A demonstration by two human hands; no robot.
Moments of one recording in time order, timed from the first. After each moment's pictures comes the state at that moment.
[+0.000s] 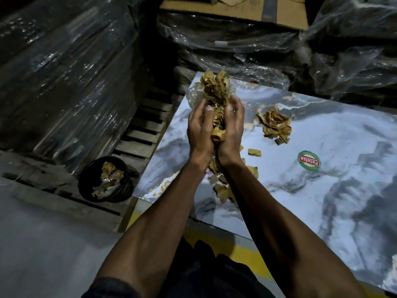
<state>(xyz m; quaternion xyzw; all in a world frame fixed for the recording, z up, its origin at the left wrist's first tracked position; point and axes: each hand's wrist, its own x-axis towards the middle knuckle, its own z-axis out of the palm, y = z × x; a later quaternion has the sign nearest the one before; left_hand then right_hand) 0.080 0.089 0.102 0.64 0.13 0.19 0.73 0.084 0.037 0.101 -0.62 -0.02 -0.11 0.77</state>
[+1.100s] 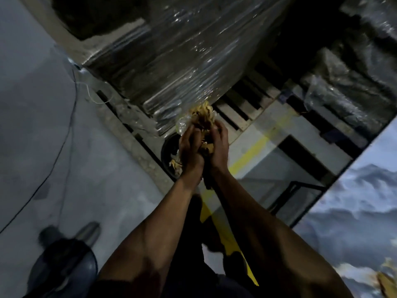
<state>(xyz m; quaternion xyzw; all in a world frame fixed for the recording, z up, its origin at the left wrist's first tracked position) 0.055 0.511 -0.047 0.57 0.47 0.24 0.62 0.085 0.471 -0.031 -0.65 0.01 0.29 0.70</state>
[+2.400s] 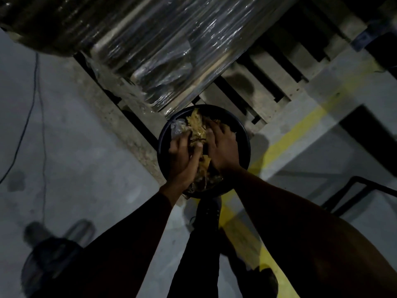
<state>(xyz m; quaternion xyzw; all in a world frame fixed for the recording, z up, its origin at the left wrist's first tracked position) 0.042 0.634 -0.392 0.75 0.48 0.00 0.45 0.148 0.567 -0.395 -0.86 -0.24 0.32 0.30</state>
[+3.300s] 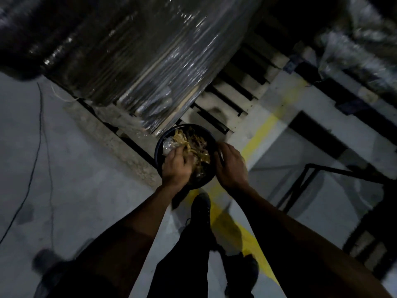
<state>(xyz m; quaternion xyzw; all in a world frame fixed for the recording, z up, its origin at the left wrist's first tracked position) 0.041 0.607 -0.248 0.83 0.41 -0.07 0.38 0.129 0.471 -0.209 -0.90 -0.23 0.24 0.27</state>
